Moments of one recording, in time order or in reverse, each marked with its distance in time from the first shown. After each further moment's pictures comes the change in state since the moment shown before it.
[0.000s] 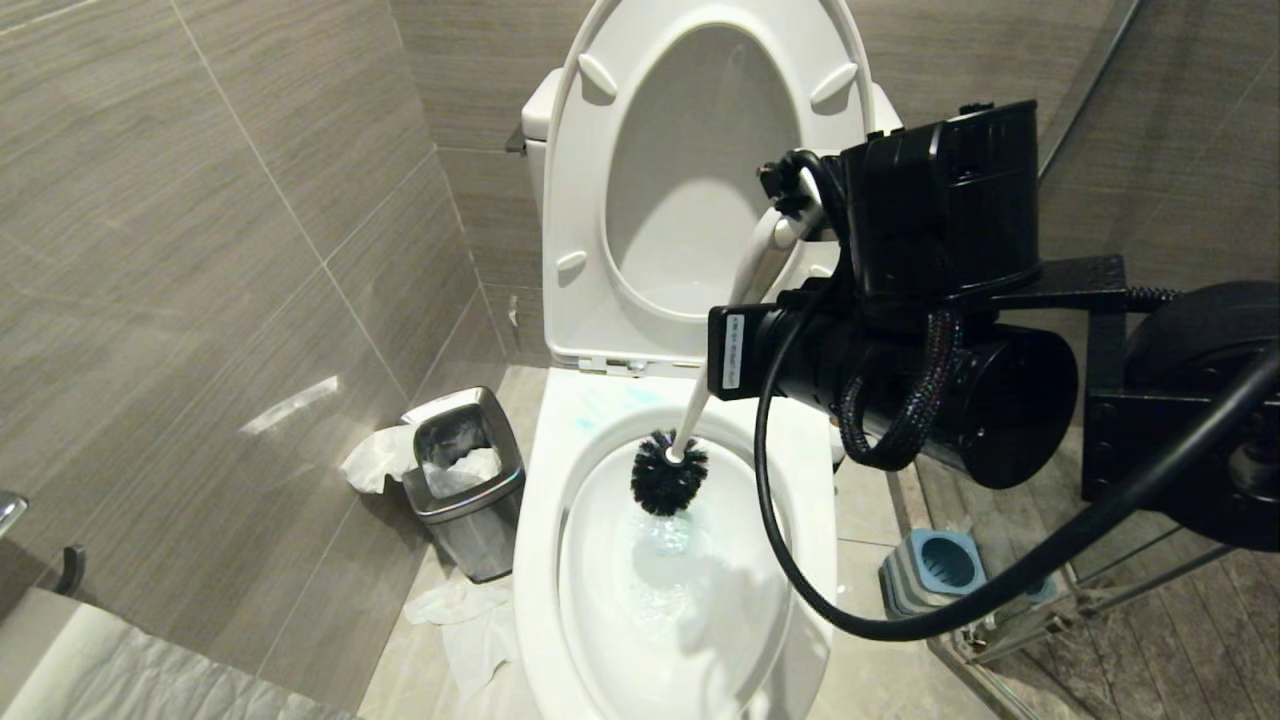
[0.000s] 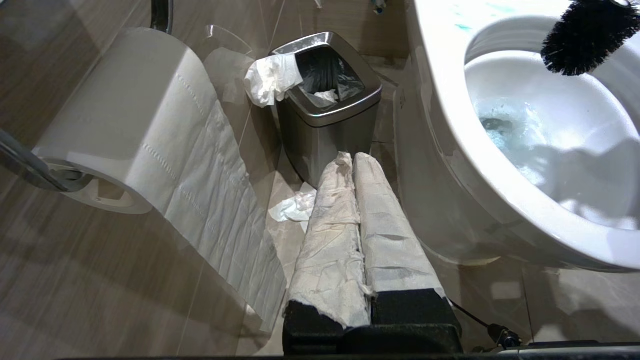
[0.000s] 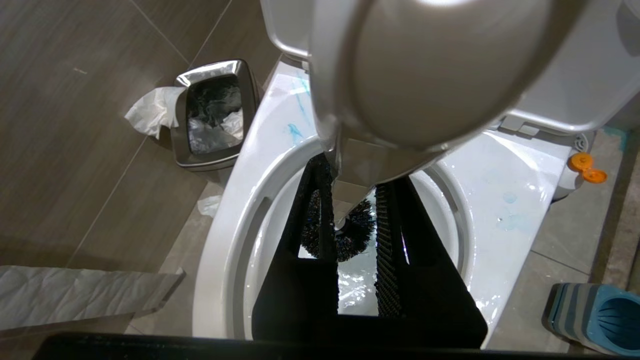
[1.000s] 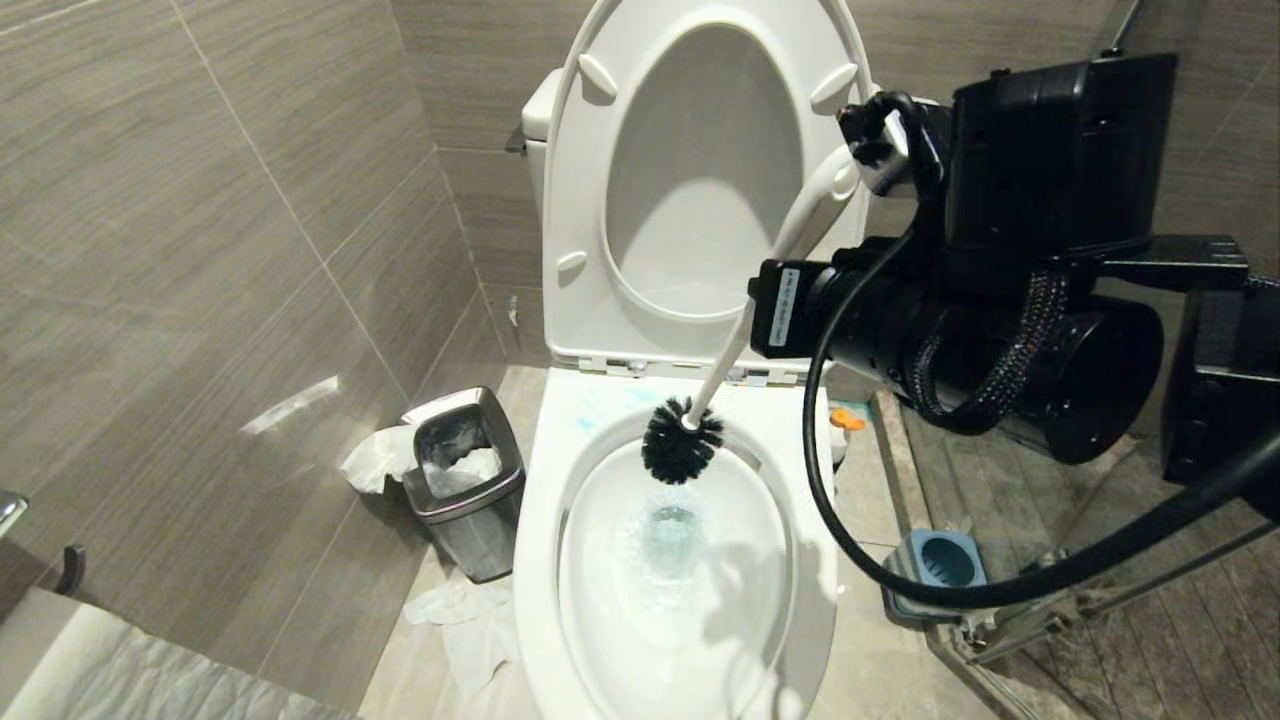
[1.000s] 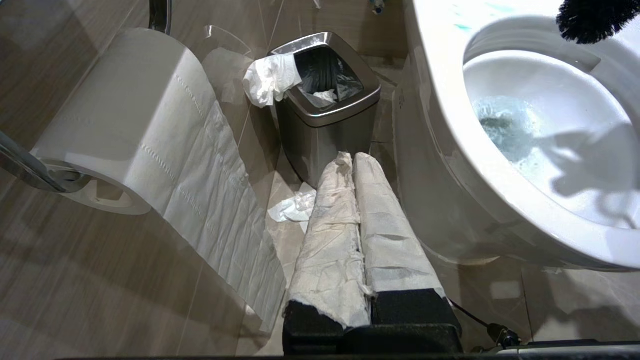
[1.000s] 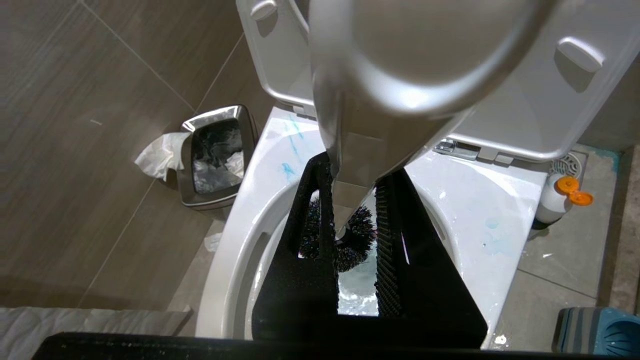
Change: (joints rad) left arm 0.000 0.000 0.000 0.000 -0.001 0.000; right arm -0.049 -0.074 0.069 -0.108 0.023 -0.006
